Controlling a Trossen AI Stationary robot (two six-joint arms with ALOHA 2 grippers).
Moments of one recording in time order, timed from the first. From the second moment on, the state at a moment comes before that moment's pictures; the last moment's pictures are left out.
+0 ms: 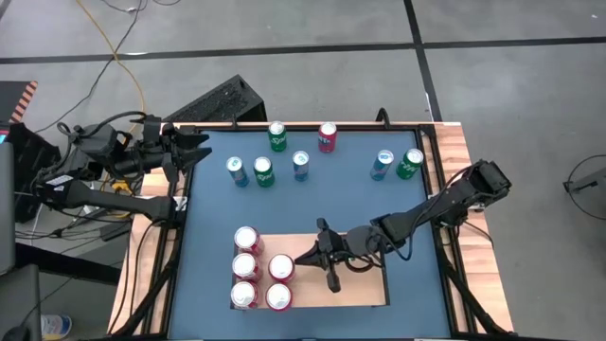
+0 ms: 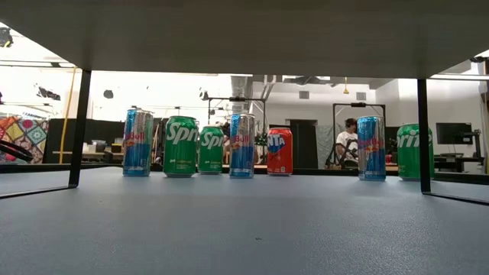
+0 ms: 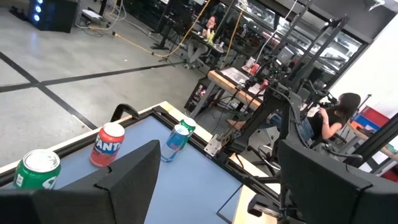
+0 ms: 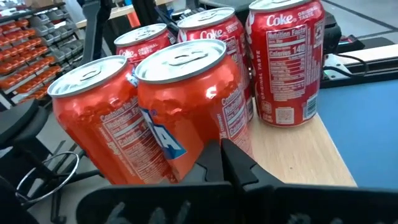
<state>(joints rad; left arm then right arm) 0.03 0.65 1.17 -0.51 -0.33 -0.53 0.42 1.64 1.07 0.36 0.20 0.30</state>
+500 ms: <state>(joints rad) 0.03 0.65 1.17 -0.51 -0.33 -0.53 0.41 1.64 1.07 0.38 0.16 0.29</state>
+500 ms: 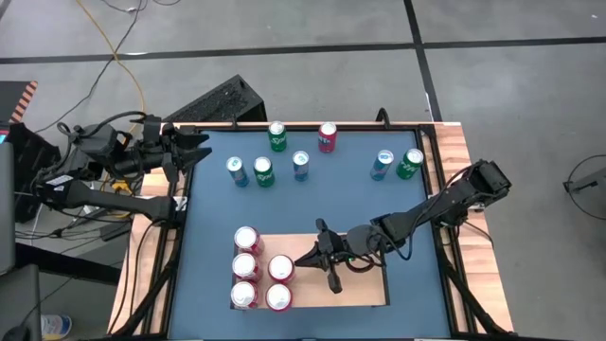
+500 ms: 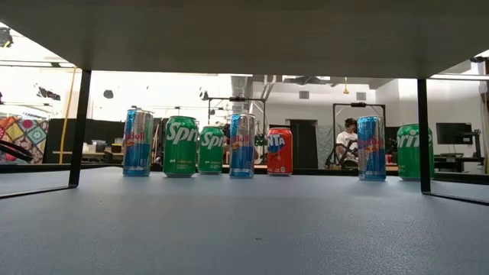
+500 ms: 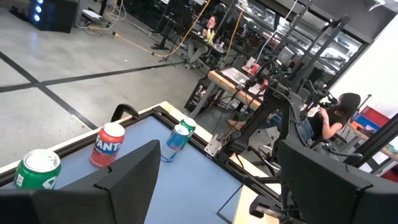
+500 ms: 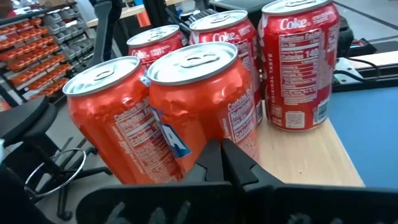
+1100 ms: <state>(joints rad) 0.03 0.65 1.17 -0.51 -0.35 -0.53 0.38 1.64 1.07 0.38 0.12 0.28</state>
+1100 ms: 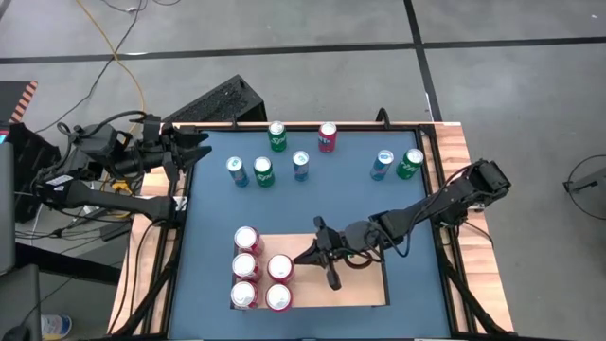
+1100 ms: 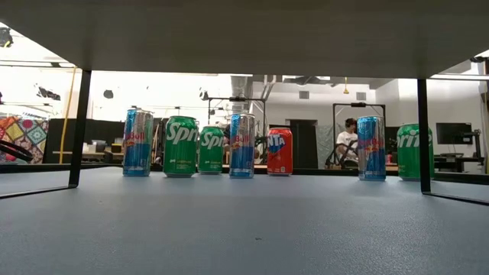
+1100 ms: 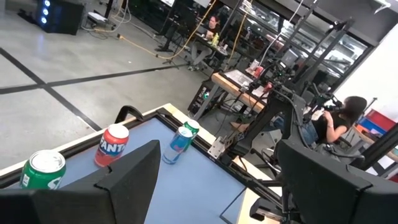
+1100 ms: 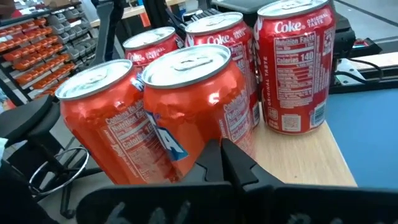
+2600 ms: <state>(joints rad) 0.03 0.71 1.17 -0.53 -0.55 -0.43 -0.42 1.56 1.21 -0.34 0.37 0.09</state>
